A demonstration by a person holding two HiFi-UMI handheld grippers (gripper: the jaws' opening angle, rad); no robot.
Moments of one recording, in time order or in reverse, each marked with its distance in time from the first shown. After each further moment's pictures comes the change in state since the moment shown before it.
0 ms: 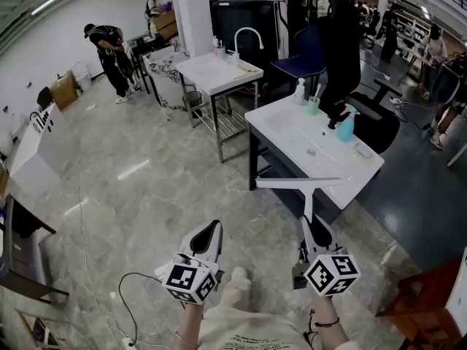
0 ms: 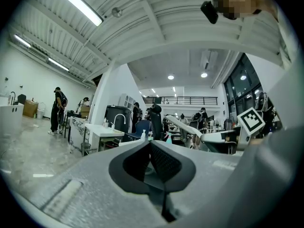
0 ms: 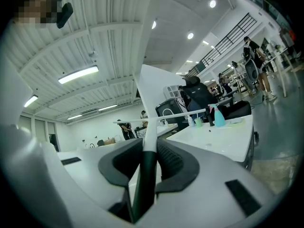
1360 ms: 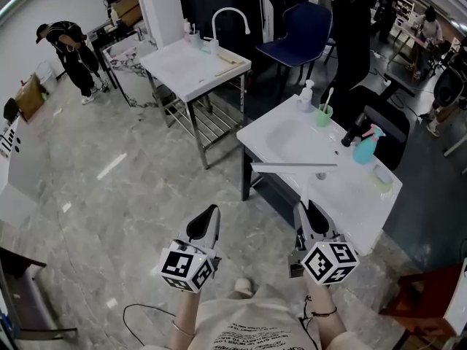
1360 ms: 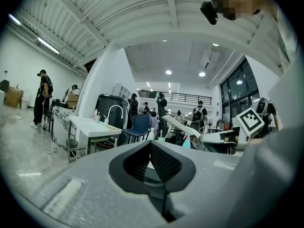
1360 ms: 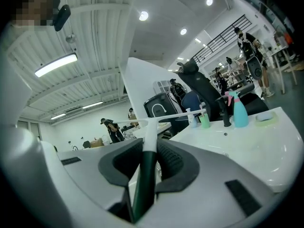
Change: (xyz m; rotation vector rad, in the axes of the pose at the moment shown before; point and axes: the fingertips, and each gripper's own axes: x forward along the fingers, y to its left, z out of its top) left arm 0.272 0.173 0.000 -0.043 0.076 -0.134; right arm 0.286 -0.069 0.017 0.040 0.033 -0.137
